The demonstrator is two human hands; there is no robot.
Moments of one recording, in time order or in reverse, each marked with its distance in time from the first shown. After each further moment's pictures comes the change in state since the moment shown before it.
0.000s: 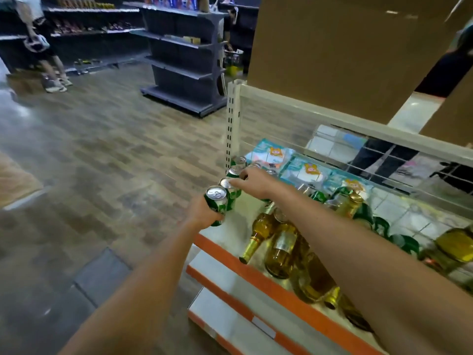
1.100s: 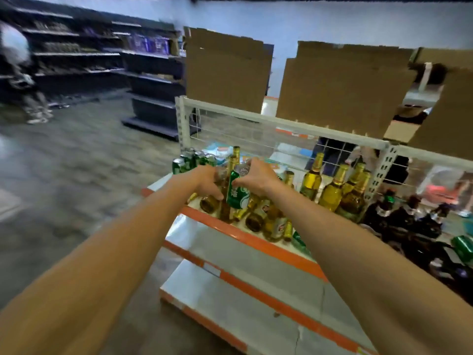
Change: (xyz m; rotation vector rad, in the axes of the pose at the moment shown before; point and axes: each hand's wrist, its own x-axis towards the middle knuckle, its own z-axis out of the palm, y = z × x) left_hand -0.358 0.237 0.053 0.636 -0.259 0.286; right_hand -0.402 0.094 -0.065 -0.002 0.332 0.061
